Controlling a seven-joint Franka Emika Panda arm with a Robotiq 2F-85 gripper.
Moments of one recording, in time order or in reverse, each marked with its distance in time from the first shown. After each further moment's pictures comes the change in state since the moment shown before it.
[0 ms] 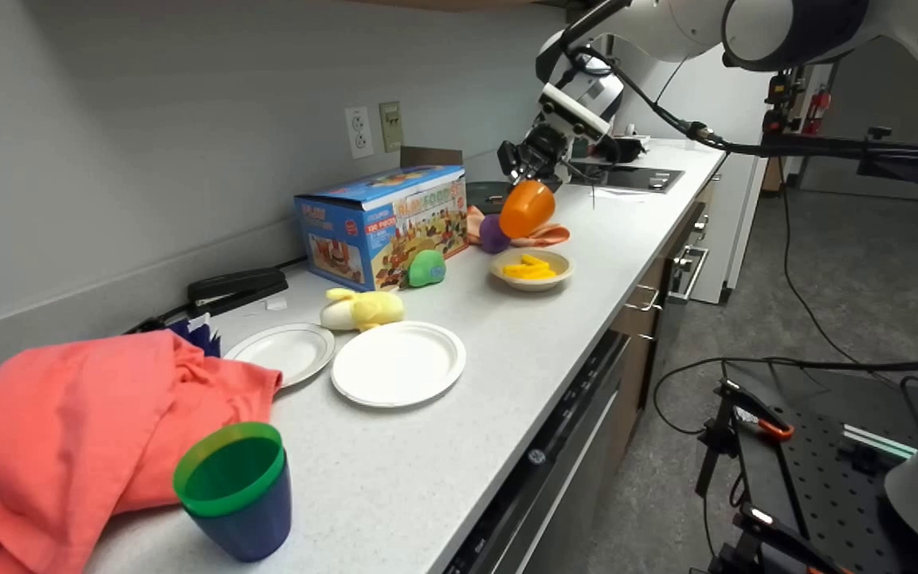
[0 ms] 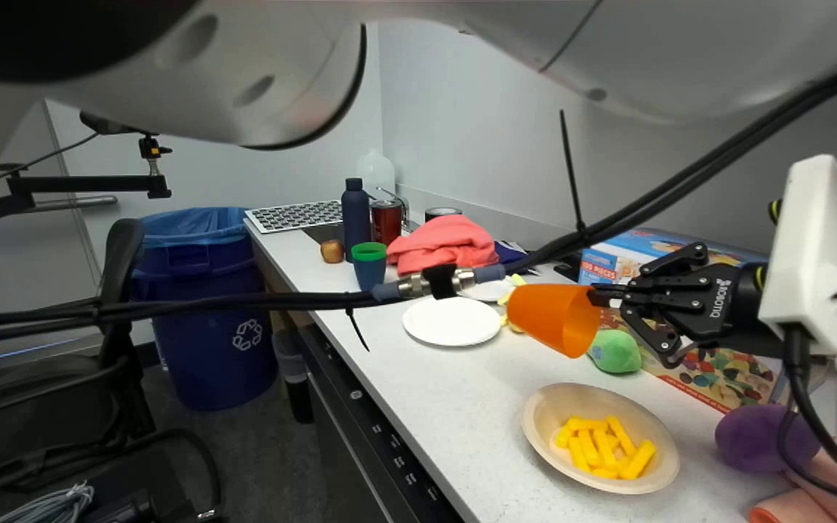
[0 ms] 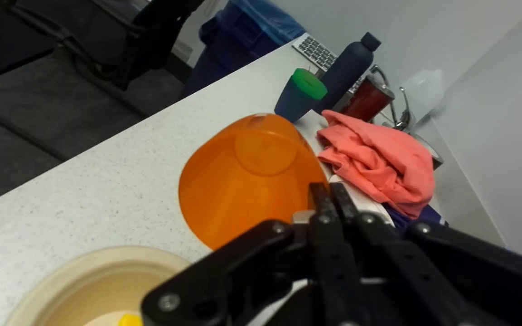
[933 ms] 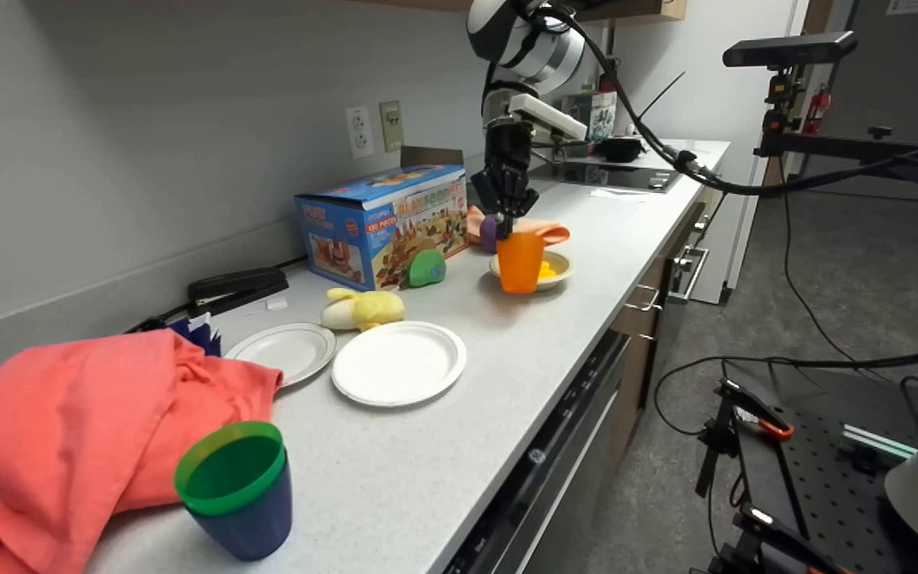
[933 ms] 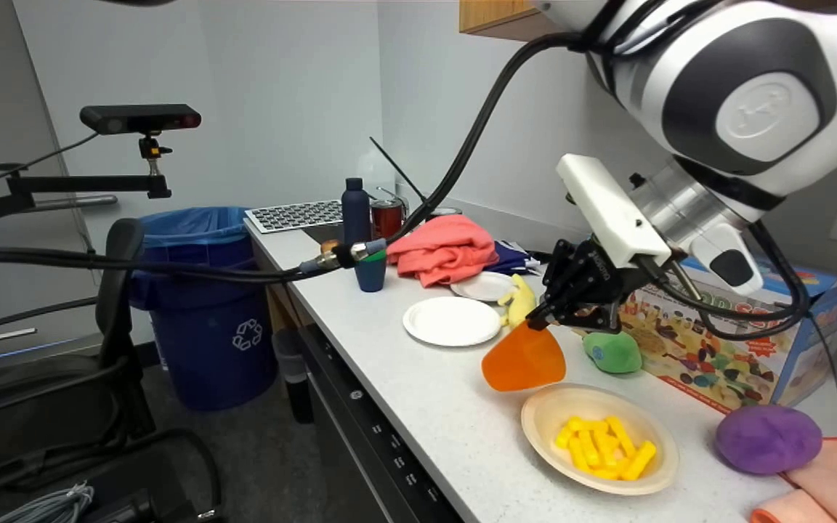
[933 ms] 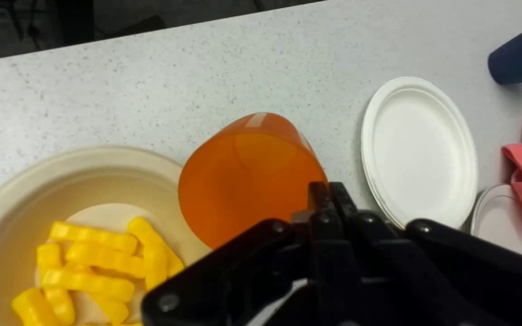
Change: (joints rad) arm 0.303 -0.311 0.027 -0.311 -0.537 0.504 -0.310
